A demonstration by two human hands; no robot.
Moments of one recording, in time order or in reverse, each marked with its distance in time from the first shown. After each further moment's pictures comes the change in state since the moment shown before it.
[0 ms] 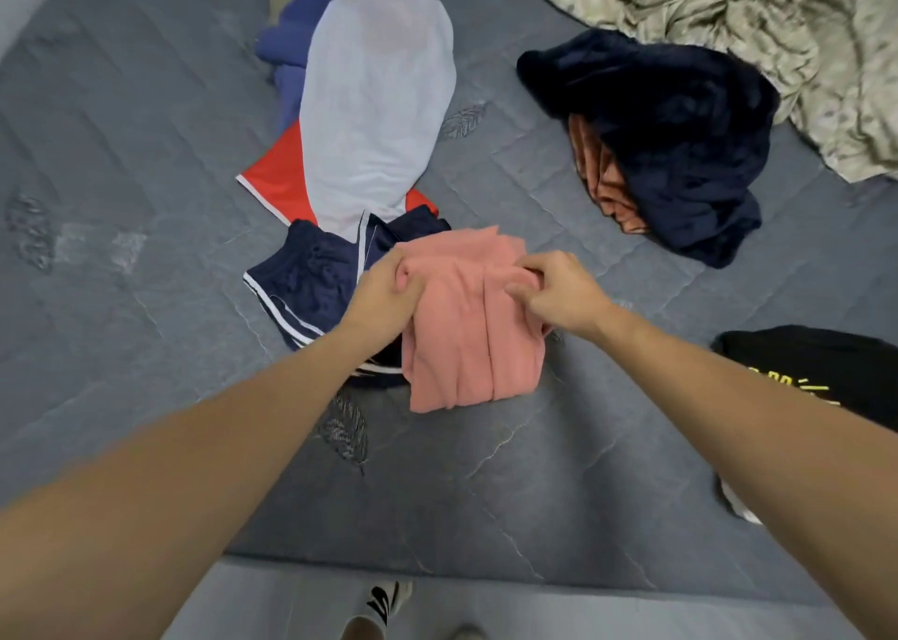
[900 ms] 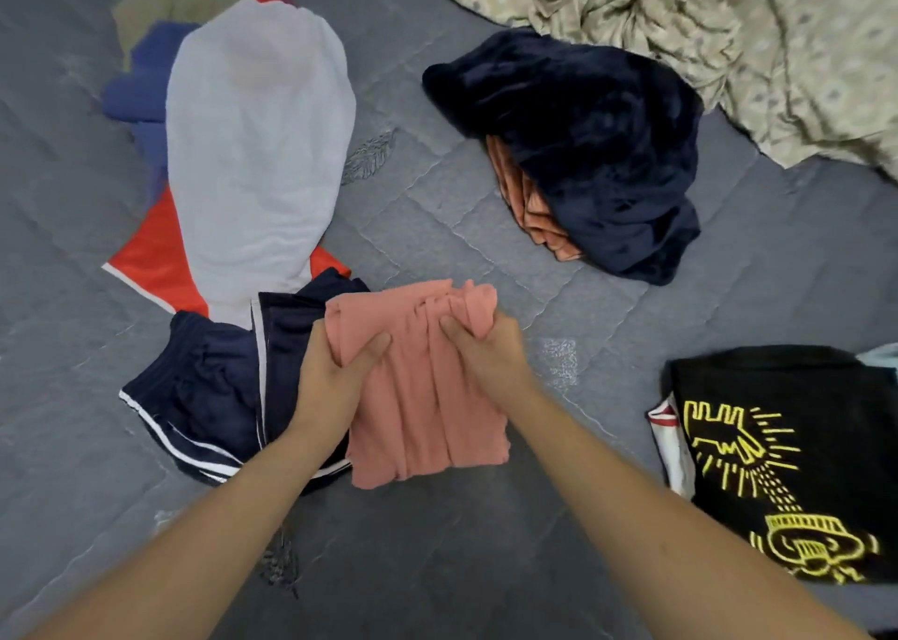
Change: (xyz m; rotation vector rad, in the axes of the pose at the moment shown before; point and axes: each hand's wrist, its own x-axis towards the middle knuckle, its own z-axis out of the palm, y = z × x) left_hand 0.042 0.028 0.064 -0.366 0.098 -0.237; right_hand 0.038 0.043 0.029 0.771 0.318 0.419
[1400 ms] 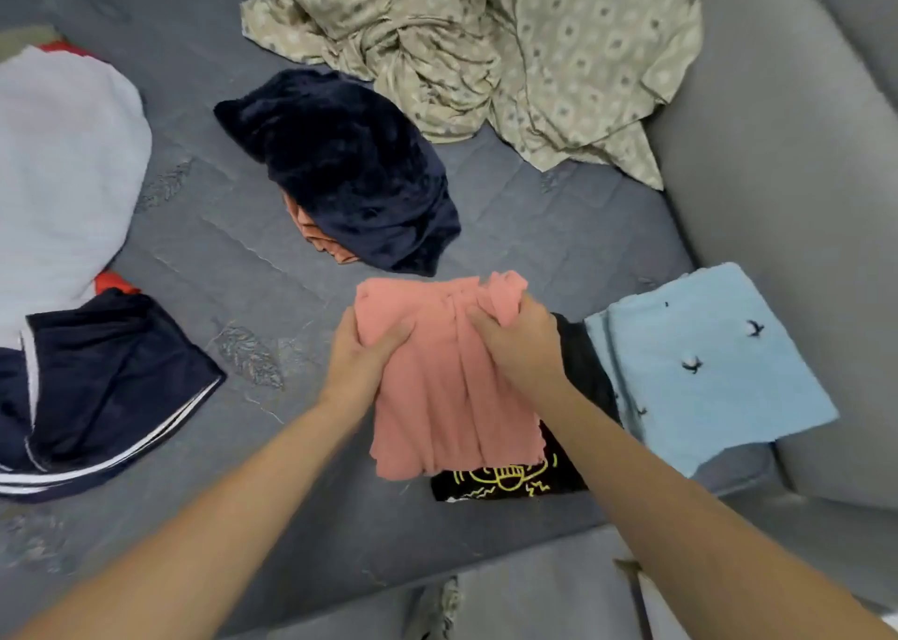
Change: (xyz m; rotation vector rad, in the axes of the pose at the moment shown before) left_hand -0.168 0.133 0.303 -0.160 -0.238 -0.063; right_hand -0.075 0.007 -0.385 -0.405 0.255 0.031
